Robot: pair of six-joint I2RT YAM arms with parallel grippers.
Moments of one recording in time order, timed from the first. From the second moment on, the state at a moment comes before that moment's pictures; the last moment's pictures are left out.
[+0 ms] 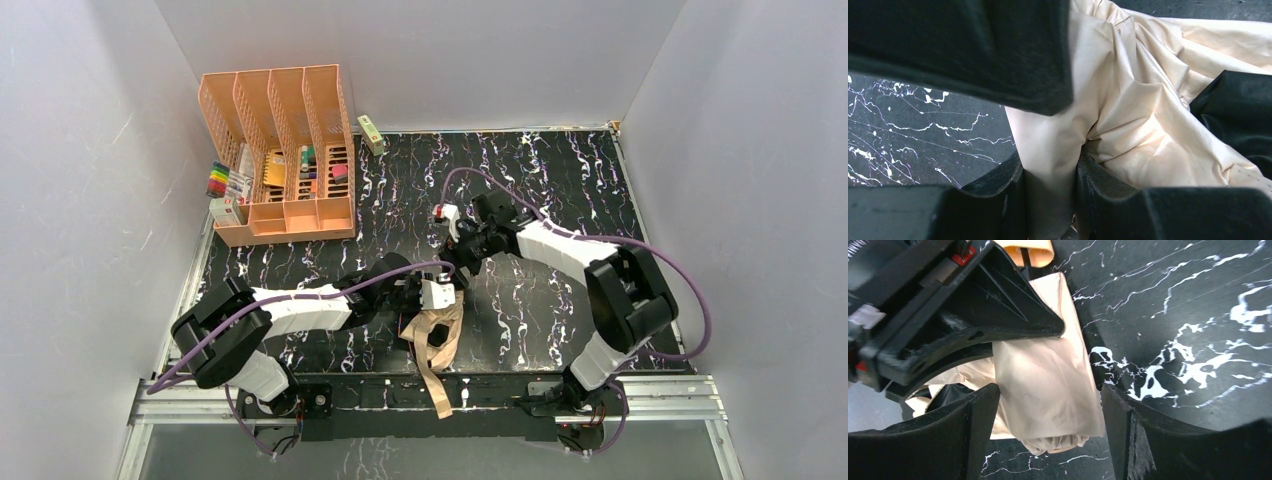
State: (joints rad) left arm -0.91 1.48 0.62 0.17 0.12 0.68; right arm 0.57 1.60 1.00 -0.38 -0.78 -0.29
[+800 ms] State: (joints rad) left arm -0.91 1.48 0.62 0.17 0.11 0.64; right arm 0.57 1.79 1.04 -0.51 -0.85 -0.37
